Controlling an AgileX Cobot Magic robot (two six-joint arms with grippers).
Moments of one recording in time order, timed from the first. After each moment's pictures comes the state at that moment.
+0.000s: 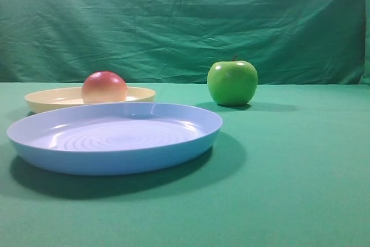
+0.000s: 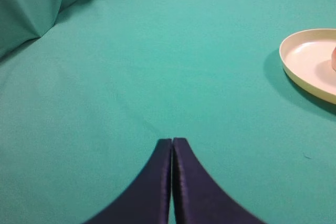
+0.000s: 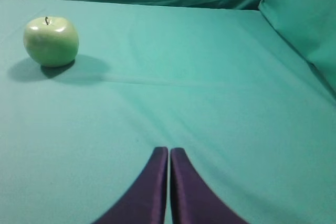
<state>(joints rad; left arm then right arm) 0.06 -0.02 0.01 0.32 0.38 -0.33 0.05 -0.01 0.03 0.13 0.36 -0.20</state>
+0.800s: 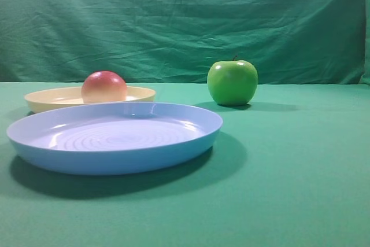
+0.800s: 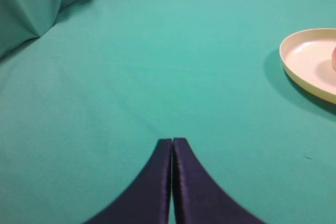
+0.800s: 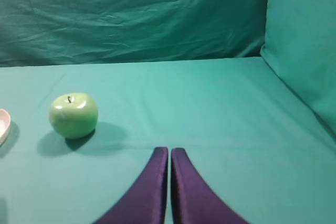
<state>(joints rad) 0.06 -0.02 0.01 0.32 0.38 -0.33 0.11 0.38 -0.45 0.25 0.52 -0.27</state>
